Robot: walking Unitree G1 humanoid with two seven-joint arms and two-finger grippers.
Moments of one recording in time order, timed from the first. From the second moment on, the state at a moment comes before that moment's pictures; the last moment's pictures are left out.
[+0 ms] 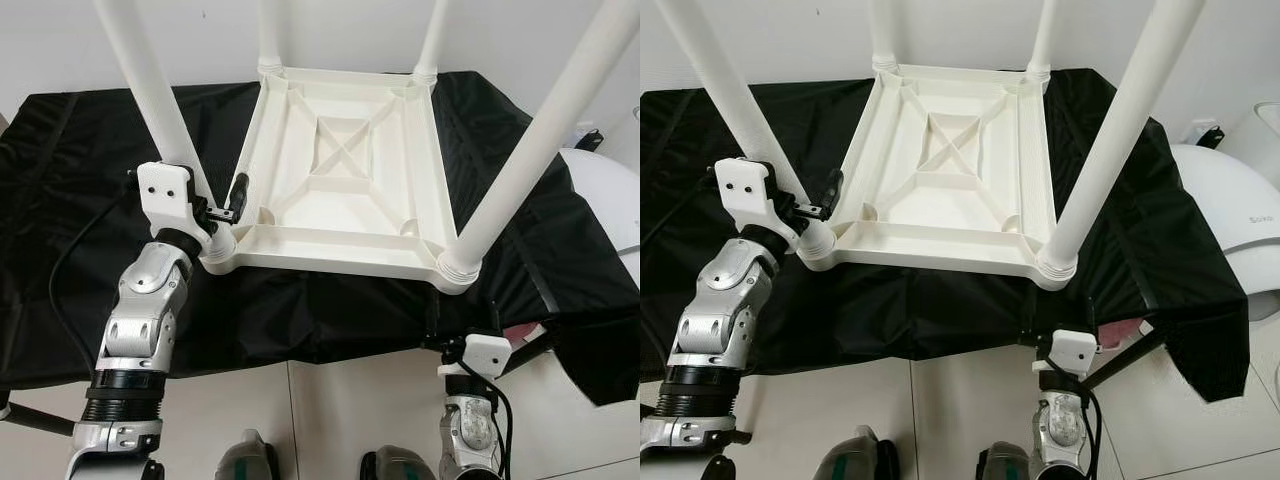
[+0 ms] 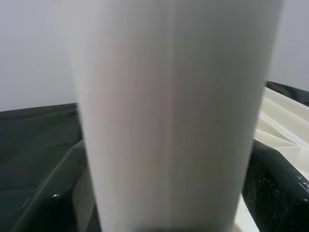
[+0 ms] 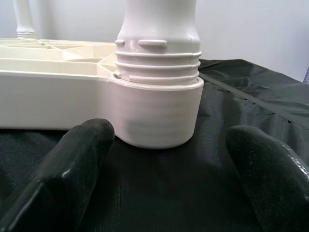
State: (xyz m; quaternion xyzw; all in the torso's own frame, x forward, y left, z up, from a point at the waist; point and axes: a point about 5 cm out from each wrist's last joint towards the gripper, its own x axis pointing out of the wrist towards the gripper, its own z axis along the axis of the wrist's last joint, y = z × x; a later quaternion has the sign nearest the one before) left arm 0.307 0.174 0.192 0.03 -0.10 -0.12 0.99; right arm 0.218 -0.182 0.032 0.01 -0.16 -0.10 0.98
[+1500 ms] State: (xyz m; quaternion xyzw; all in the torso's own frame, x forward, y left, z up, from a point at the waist) left arm 0.305 0.176 0.187 0.03 -0.09 -0.13 0.99; right arm 0.290 -0.178 0.049 0.04 0.04 -0.06 1.00
